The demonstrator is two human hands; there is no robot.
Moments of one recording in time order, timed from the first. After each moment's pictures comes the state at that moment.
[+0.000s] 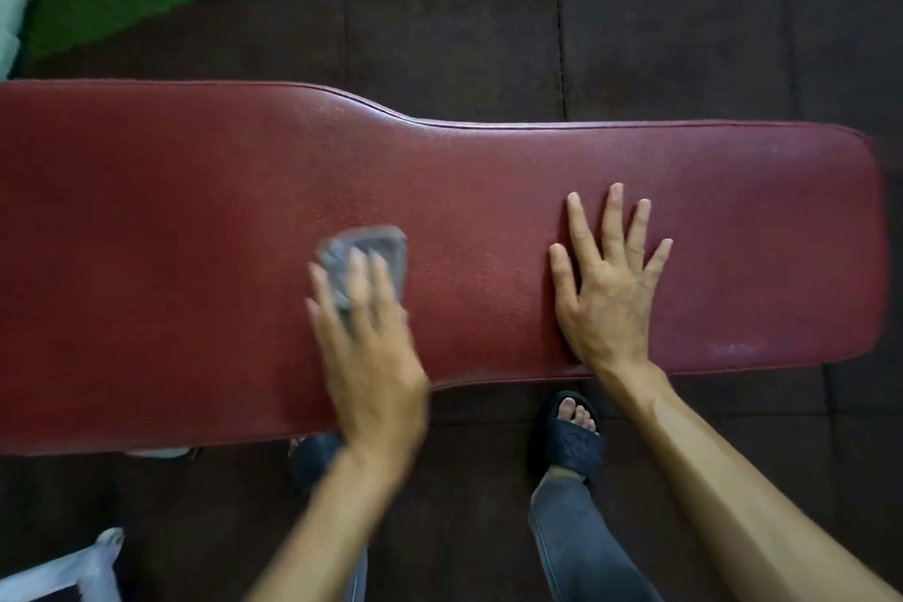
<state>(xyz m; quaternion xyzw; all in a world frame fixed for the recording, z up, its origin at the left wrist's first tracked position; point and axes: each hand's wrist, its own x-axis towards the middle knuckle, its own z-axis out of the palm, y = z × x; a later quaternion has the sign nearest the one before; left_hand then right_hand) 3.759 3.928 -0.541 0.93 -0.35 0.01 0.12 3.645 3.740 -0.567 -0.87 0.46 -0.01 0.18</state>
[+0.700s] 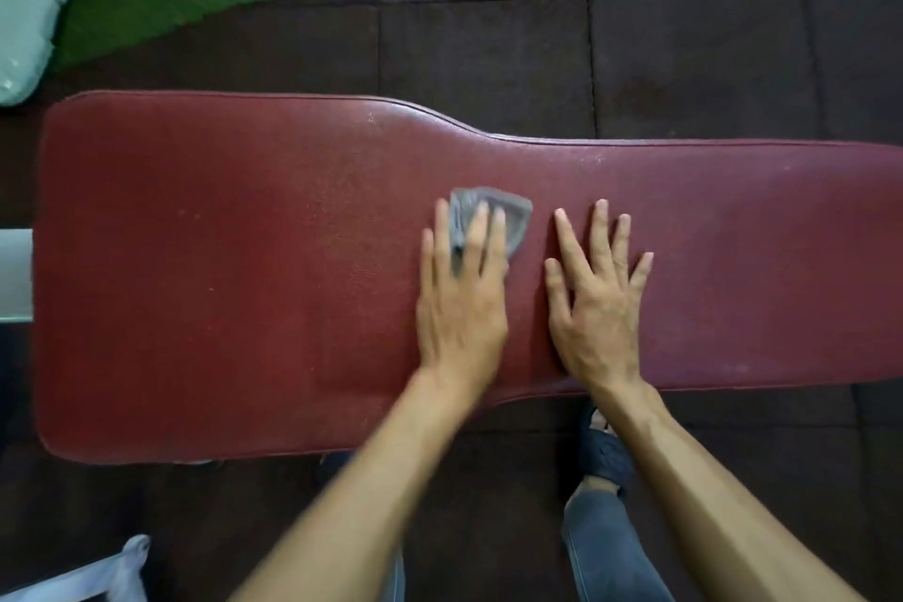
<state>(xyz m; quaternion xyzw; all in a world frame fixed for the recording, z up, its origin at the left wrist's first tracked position) 3.816 3.887 -0.546 0.87 -0.48 -0.03 0.14 3.706 3.794 -0.560 -0.86 0.45 -0.05 0.23</state>
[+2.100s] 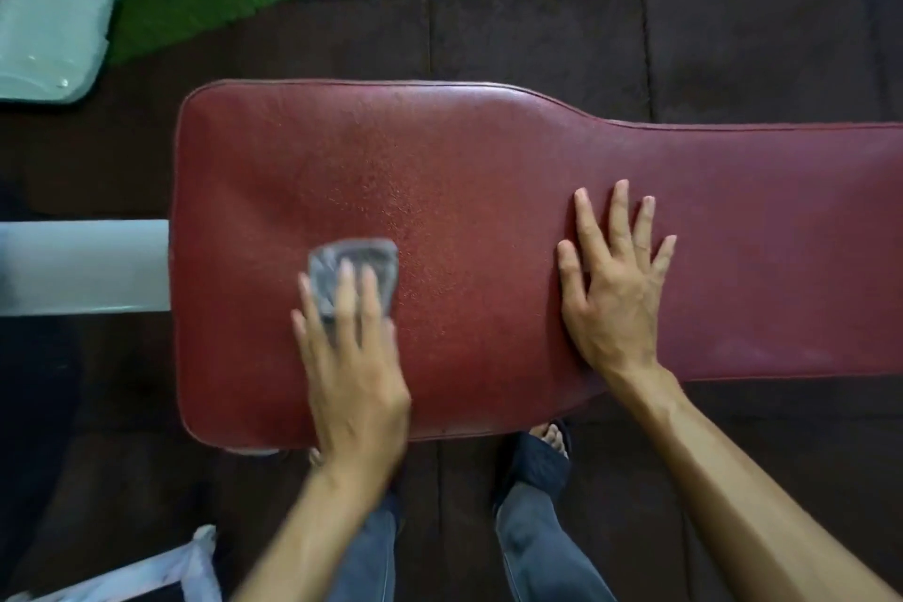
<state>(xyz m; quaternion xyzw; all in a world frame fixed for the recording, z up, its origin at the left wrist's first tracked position) 3.906 4.078 -0.520 0.92 -0.36 -0.03 0.11 3.790 3.868 -0.543 -0.86 0.46 -0.05 0.21</state>
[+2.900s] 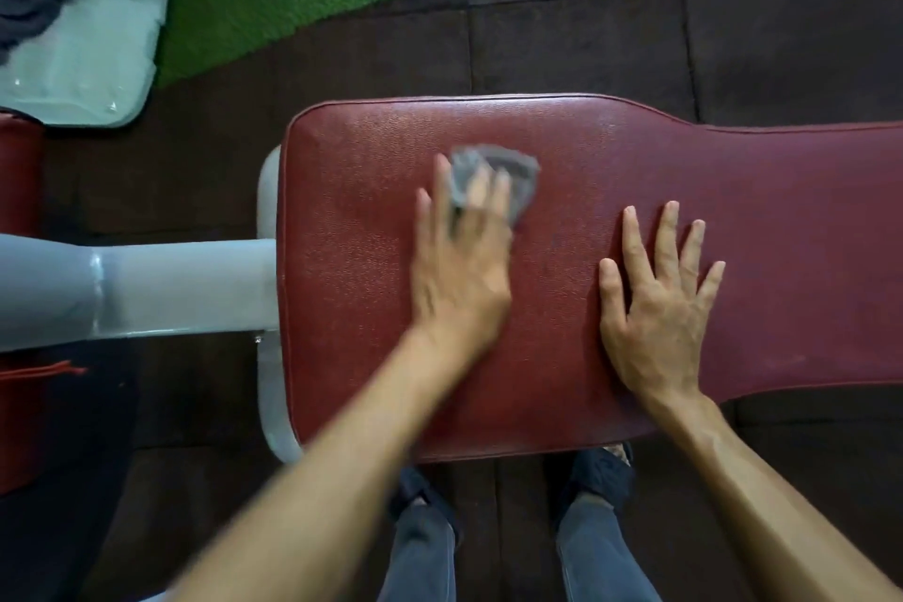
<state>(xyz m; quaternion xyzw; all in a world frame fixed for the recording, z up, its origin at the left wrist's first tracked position) 4.009 4.011 -0.526 0.86 -0.50 -0.01 0.09 3.835 3.923 -0.539 -0.85 0.50 -0.04 0.17</state>
